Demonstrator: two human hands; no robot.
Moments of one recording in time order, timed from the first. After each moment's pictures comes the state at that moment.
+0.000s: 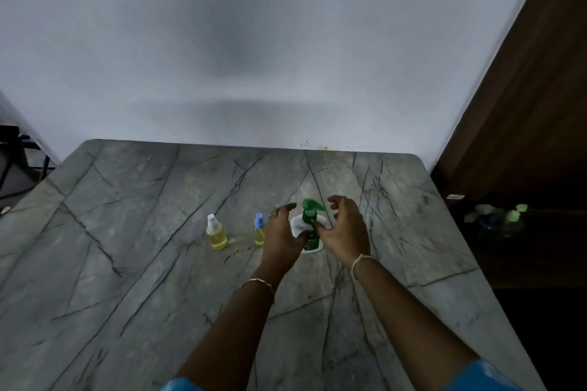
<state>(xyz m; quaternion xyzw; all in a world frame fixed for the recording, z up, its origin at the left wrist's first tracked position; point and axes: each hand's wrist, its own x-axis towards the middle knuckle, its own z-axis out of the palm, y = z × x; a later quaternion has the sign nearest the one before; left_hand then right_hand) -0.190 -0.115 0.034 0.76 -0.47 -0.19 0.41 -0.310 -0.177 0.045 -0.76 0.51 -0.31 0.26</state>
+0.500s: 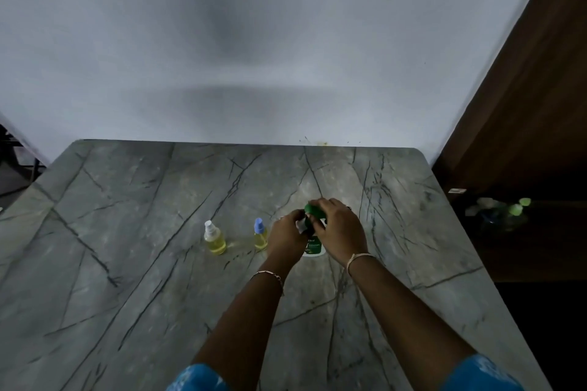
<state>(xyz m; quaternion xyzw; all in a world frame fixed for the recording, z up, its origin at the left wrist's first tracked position) -0.185 -0.146 0.034 0.78 -0.47 -0.25 0.35 -0.291 -0.192 0.052 -0.83 0.46 -0.24 0.19</state>
